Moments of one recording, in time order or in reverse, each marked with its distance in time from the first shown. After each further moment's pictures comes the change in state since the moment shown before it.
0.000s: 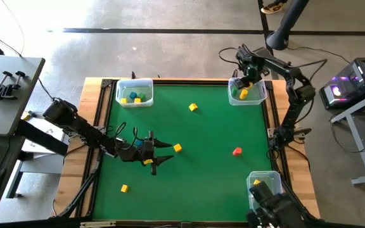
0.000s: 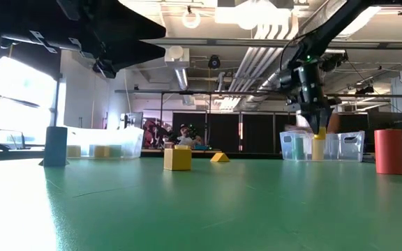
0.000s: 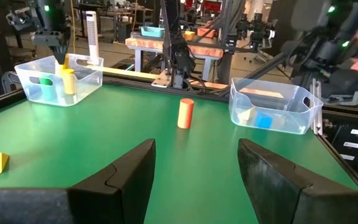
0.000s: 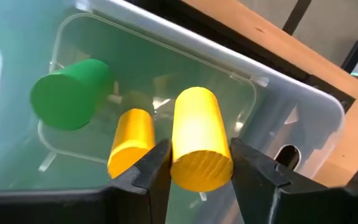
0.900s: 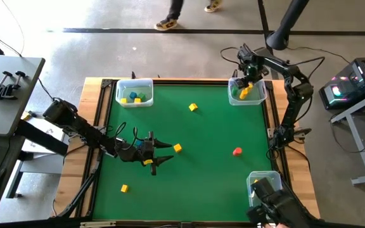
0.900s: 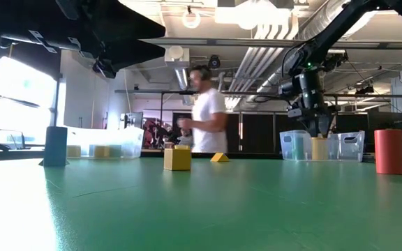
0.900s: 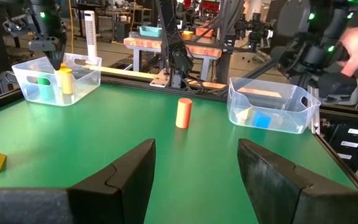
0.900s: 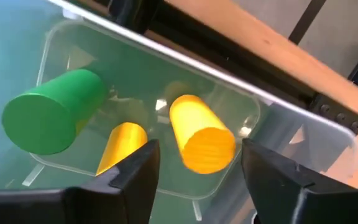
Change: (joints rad) left arm 0.000 0.000 0.000 0.000 0.004 -0.001; right arm -0.040 0.048 0.003 0.042 -0.035 -0.071
